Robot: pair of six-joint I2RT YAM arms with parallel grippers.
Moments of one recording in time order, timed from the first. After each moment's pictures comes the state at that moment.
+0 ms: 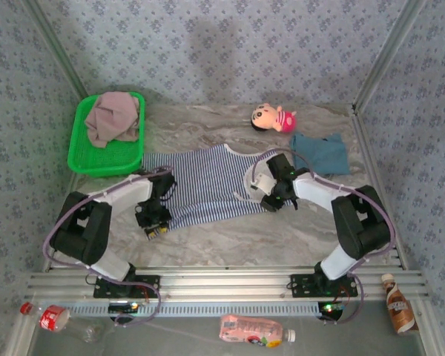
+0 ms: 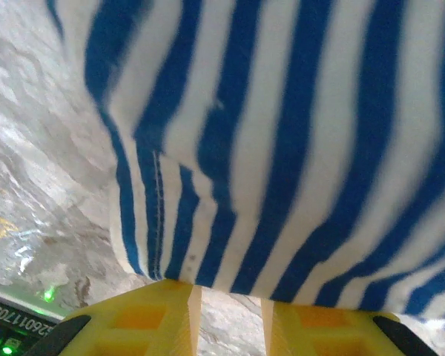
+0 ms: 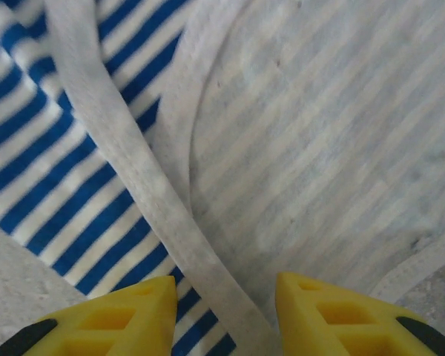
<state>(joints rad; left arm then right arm) -0.42 1.56 0.87 -1.09 0.00 -0.85 0.43 1.61 0.88 -0.53 -0.07 -0.57</state>
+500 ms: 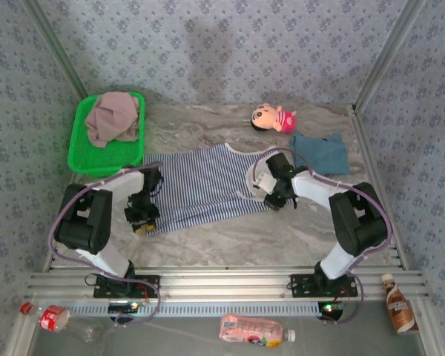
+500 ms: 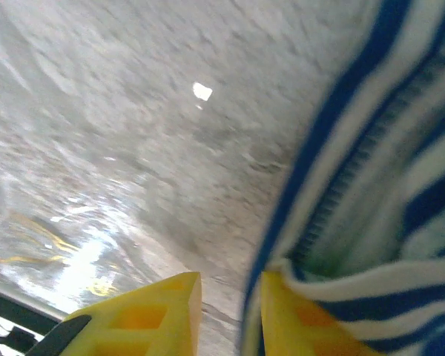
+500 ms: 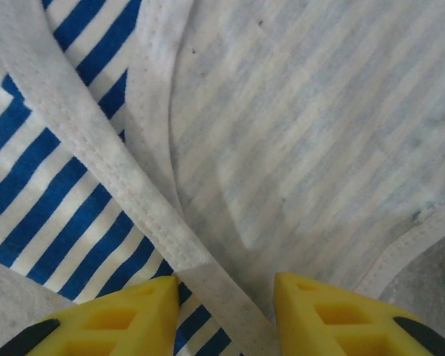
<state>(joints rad) -0.26 1.63 0.90 -1.13 -0.11 -0.66 0.42 1.63 0.90 -0.56 0.02 -0.57</state>
